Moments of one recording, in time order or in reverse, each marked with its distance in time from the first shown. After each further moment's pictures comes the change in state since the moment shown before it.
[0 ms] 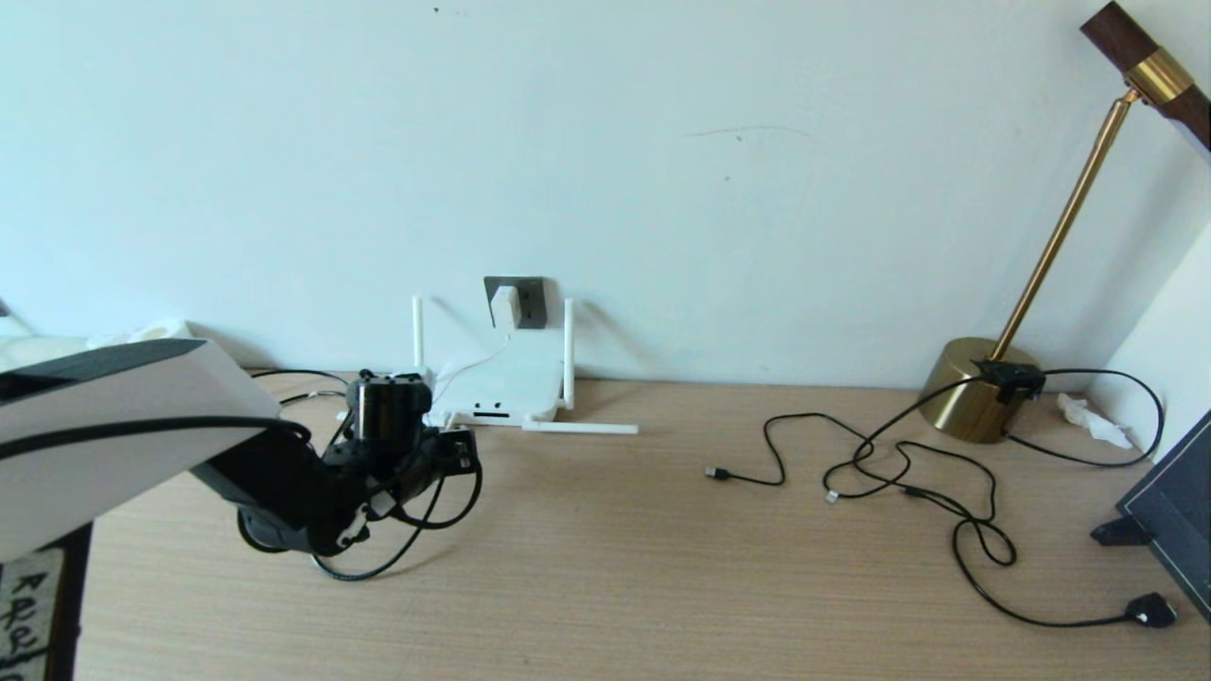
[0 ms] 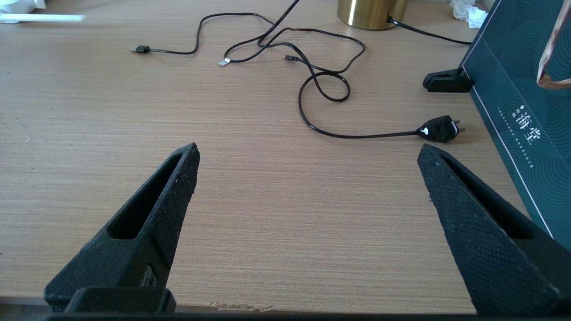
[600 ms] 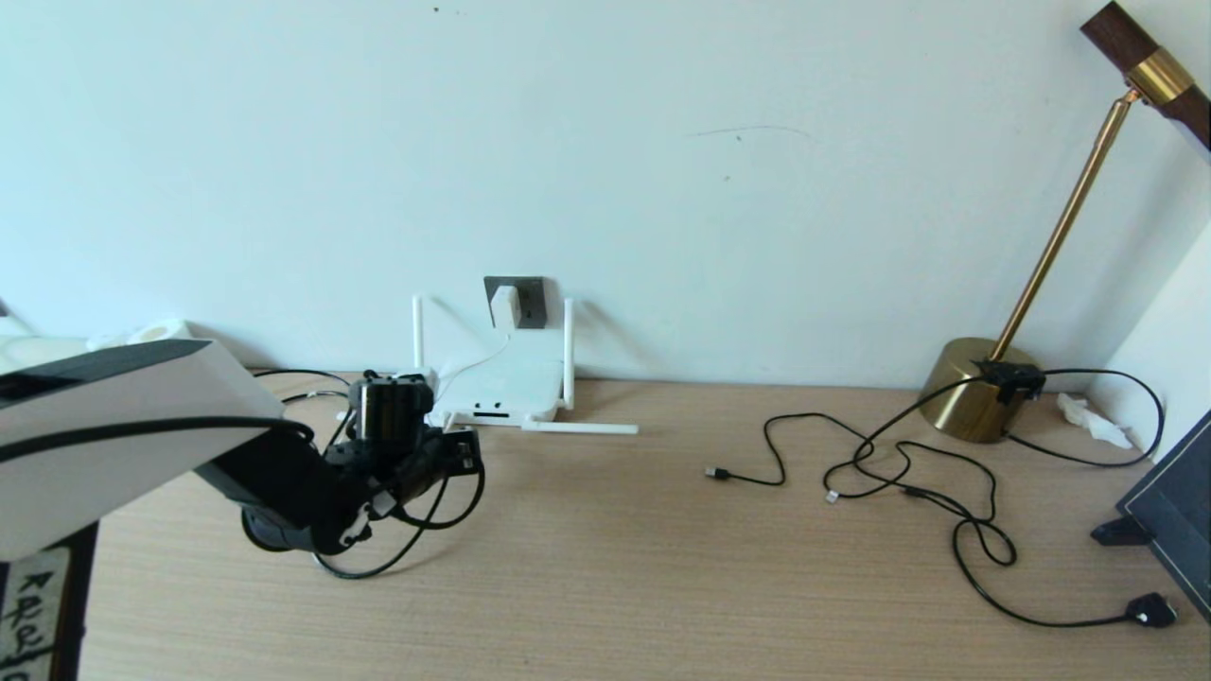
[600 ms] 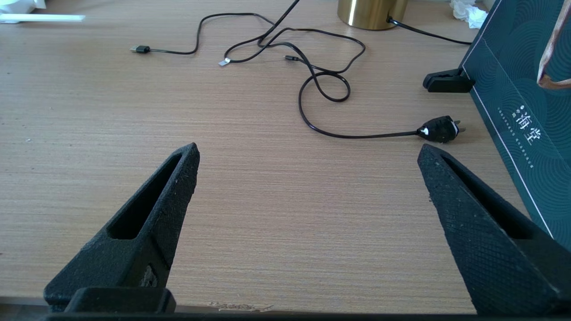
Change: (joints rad) left arm -0.003 0.011 -0.012 0.005 -0.033 -0.004; right arm 0.000 0.000 0.000 0.000 0.000 0.000
